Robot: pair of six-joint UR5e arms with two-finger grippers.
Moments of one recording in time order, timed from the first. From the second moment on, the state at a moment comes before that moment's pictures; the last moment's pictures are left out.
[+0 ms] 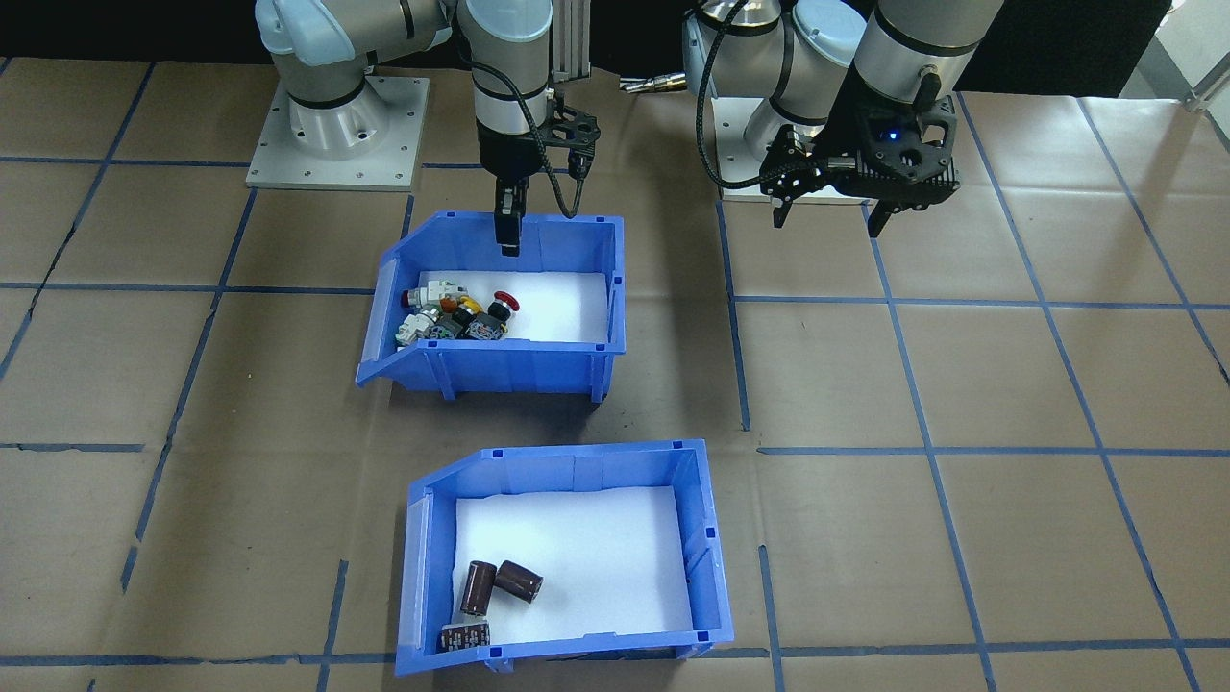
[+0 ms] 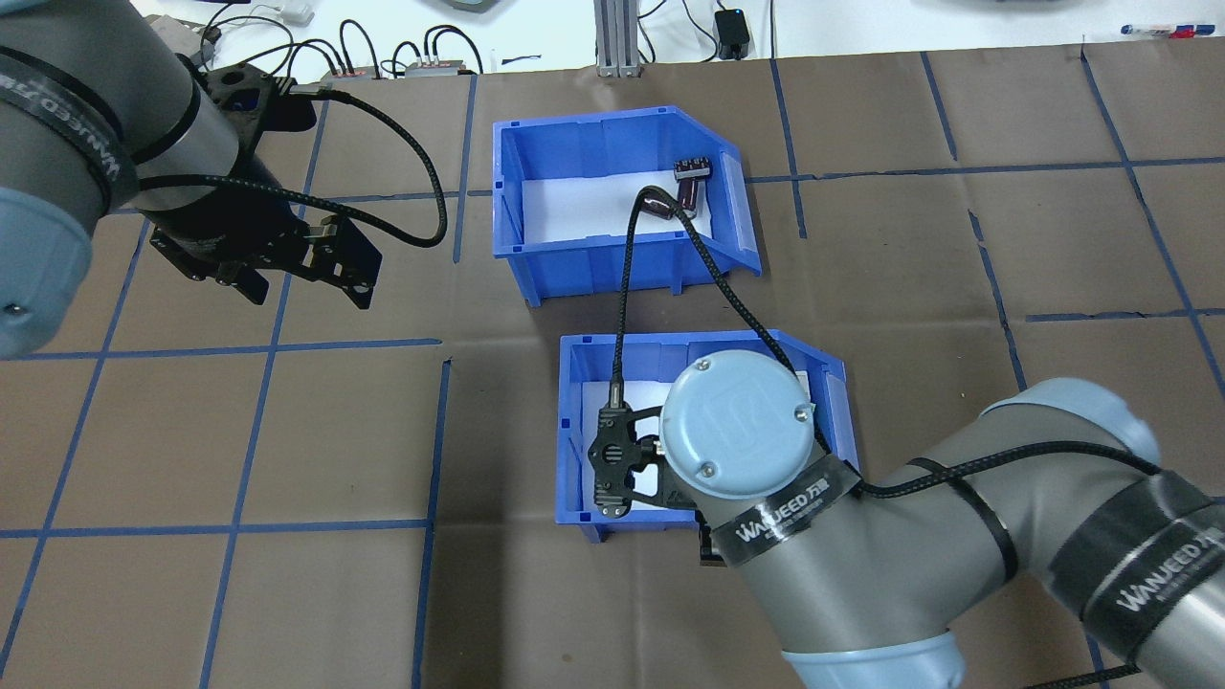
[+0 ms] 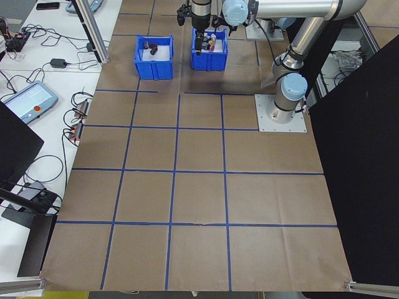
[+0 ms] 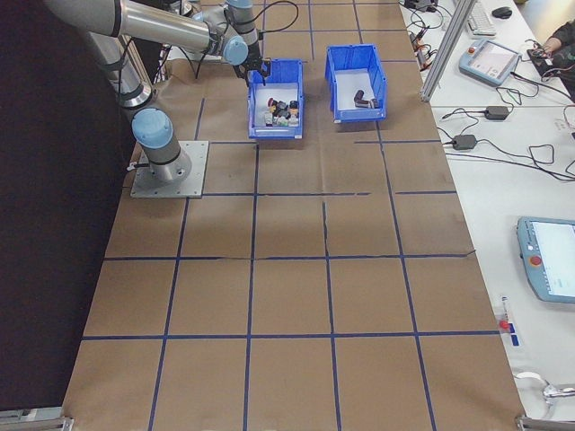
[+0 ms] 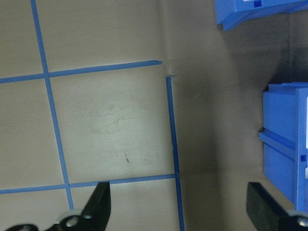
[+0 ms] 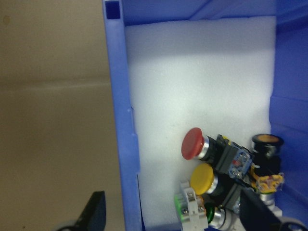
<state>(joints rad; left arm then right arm) -1.54 -1.45 -1.72 -1.53 1.56 0.13 2.05 -1.73 2.15 -2.09 -1.67 -1.00</state>
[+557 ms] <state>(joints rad) -1.53 -1.48 -1.69 -1.54 1.56 0.13 1.70 -1.81 1.94 -1.81 -1.58 -0.88</state>
